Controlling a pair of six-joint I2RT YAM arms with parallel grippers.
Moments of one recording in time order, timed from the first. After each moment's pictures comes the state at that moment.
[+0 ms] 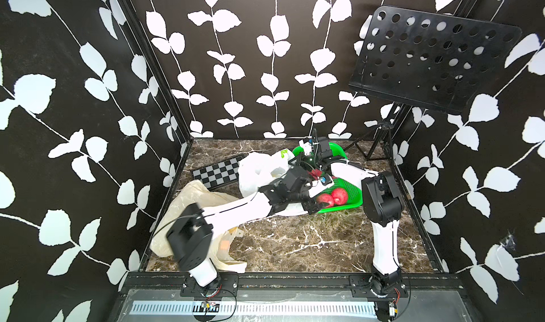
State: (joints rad) left arm -0.95 1.57 1.18 -0.10 0.25 0.29; right arm 0.42 2.10 1.55 -0.09 -0.61 0.65
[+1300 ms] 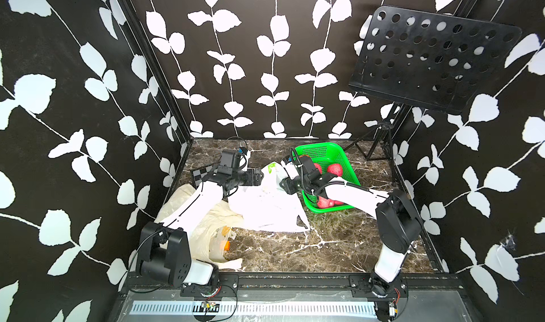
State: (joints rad) left arm -0.32 1.41 1.06 -0.41 0.24 -0.22; right arm 0.71 1.79 1.30 -0.25 -0.12 0.13
